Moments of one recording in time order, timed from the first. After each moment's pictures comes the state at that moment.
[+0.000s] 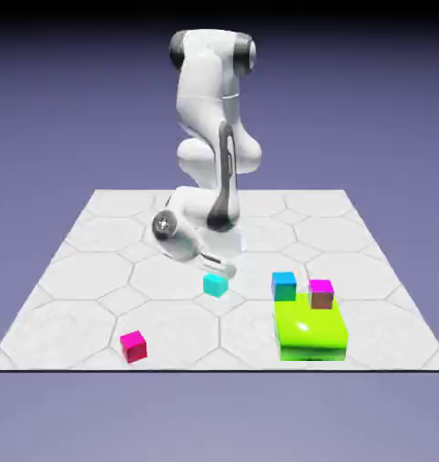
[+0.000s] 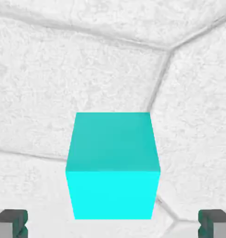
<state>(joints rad) 0.01 0.21 -0.19 -2.74 0.38 2.26 0.83</state>
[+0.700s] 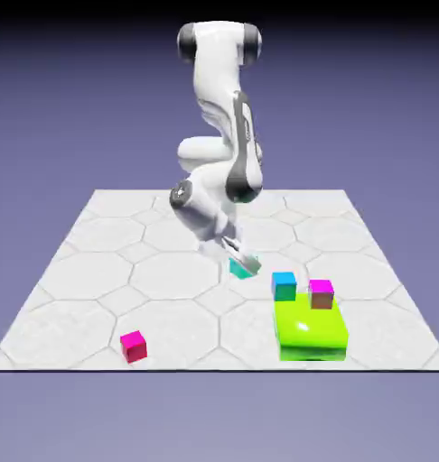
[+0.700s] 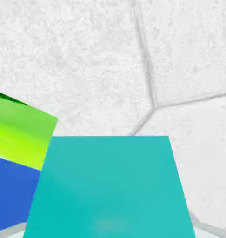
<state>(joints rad) -0.18 -0.14 0.19 -2.67 0.76 2.11 1.43</state>
